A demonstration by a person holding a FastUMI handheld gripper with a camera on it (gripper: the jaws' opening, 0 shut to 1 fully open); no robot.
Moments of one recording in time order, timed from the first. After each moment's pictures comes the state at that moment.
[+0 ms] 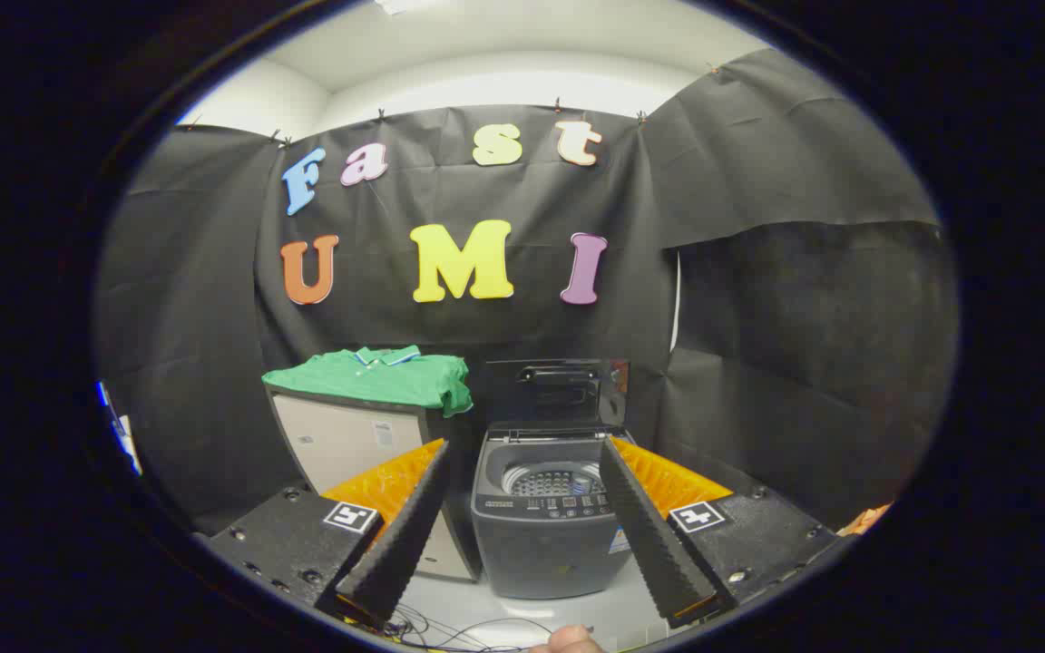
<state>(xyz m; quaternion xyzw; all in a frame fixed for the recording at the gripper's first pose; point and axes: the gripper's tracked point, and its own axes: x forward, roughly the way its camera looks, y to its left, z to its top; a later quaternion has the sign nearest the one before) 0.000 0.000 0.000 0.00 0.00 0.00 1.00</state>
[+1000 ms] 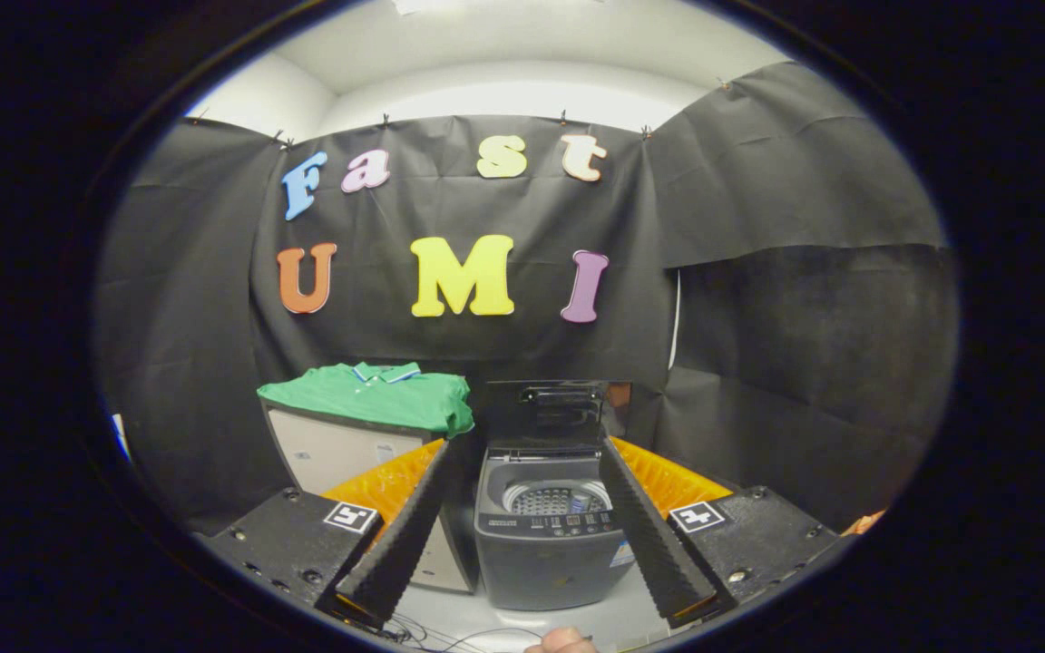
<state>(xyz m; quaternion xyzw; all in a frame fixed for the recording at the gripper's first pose) 0.017 0.036 0.031 -0.01 -0.03 -0.01 1.00</state>
